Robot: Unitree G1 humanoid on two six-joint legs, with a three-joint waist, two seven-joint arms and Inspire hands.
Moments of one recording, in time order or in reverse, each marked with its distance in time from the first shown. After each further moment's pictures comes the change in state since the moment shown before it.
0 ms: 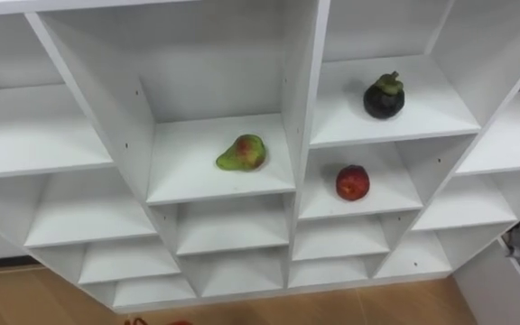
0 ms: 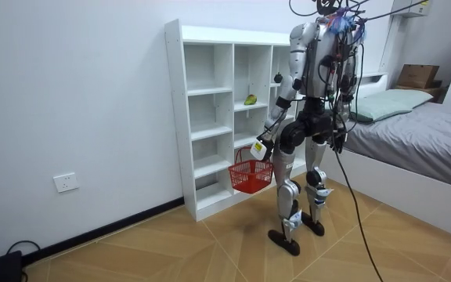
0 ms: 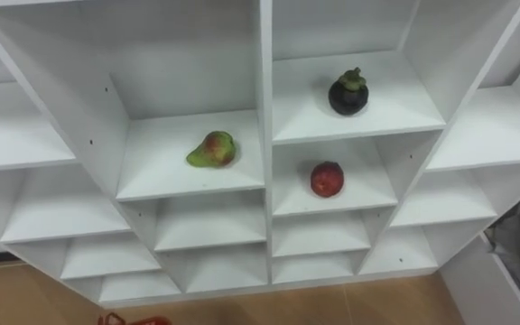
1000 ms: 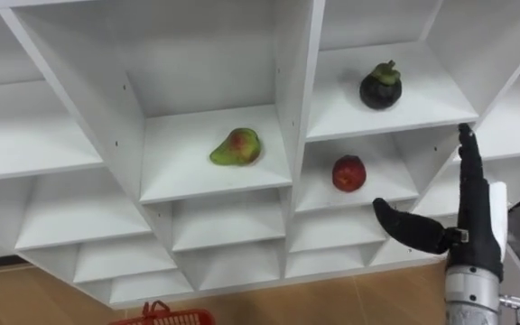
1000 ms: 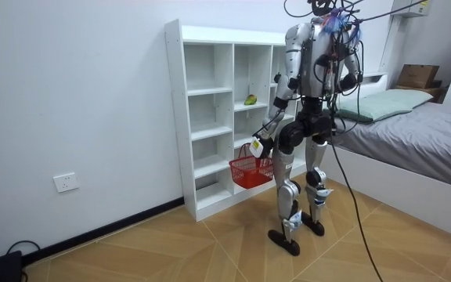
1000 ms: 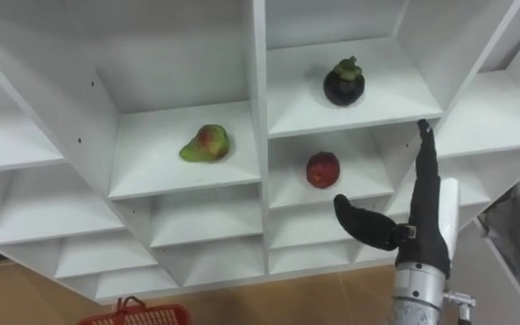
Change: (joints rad) left arm 0.032 0.022 -0.101 -0.047 -0.003 -0.076 -0.029; right arm 0.113 -0.022 0.207 -1.146 -0.337 -0.169 -0.297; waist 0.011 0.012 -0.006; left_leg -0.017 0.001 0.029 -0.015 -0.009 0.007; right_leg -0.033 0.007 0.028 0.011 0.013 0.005
